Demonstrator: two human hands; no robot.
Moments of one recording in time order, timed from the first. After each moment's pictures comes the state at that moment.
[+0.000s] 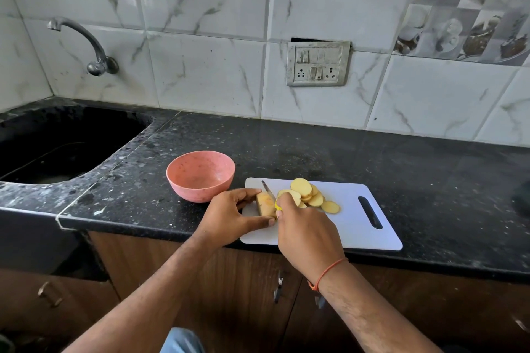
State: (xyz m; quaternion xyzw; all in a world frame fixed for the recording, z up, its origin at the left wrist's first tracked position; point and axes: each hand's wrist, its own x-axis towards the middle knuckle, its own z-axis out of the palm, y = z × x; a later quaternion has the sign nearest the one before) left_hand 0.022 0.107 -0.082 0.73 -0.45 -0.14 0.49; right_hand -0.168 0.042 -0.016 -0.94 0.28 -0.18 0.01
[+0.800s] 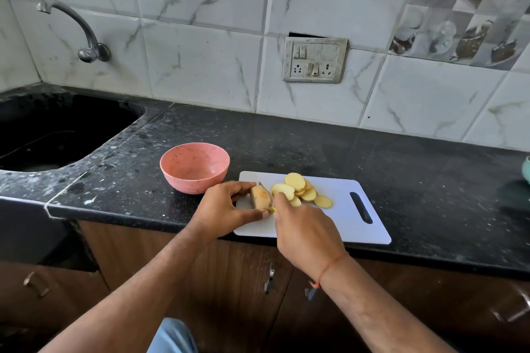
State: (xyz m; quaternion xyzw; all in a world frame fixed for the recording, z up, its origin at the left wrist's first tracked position) left_hand 0.021 0.108 -0.081 0.73 -0.46 -0.12 0.49; right_hand -0.179 0.039 -0.015 -0.96 0.25 -0.13 -0.03
